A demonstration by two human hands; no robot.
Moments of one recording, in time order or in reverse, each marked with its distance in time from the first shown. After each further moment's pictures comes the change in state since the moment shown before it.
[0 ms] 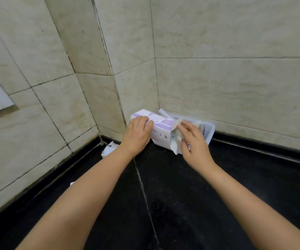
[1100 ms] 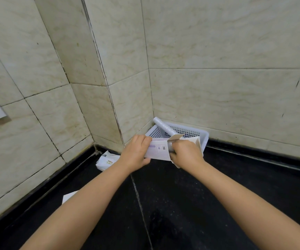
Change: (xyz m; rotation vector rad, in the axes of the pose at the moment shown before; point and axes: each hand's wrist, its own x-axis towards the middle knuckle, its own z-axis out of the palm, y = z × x) left_hand -0.013 0.007 0.011 -0.141 -0.442 -0.185; right_hand 0.025 -0.010 -0.003 -0.392 -0.283 0.082
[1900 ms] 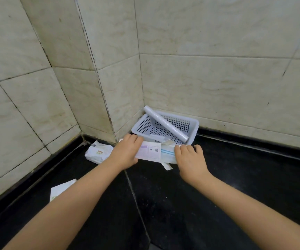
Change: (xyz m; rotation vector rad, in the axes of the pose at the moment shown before) left_hand -0.015 -0.010 0.020 0.070 -0.155 0.028; right_hand -0.046 0.020 0.037 -0.475 -0.146 0.034
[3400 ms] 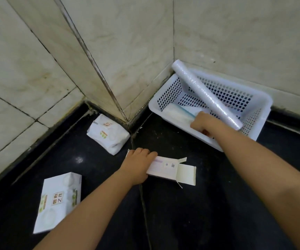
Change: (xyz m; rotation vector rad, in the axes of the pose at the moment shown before) left_hand 0.068 -0.042 0.140 -0.101 -0.658 -0.138; right_hand 0.277 0.021 0.167 0.548 -0.812 0.324
